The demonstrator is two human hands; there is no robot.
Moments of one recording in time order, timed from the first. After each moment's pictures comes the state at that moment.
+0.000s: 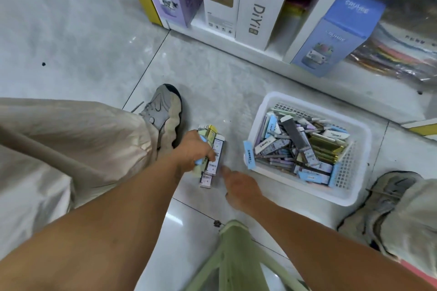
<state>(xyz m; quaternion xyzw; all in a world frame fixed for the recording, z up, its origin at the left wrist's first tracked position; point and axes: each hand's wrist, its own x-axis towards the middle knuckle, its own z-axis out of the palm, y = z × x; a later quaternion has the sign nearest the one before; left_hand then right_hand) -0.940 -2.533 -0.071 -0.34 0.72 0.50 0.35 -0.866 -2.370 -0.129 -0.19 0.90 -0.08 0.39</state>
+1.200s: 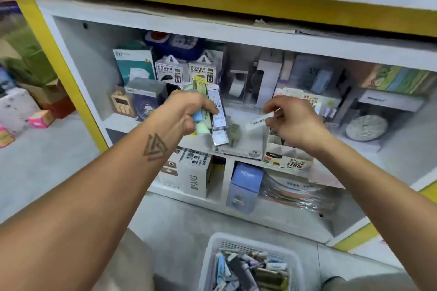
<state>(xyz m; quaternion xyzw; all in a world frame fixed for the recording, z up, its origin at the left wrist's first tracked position) -1.182 -2.428 0.315 -0.14 0.65 0.73 0.12 -1.148 -2.198 0.302 -0.05 0.95 -0.29 -0.10</state>
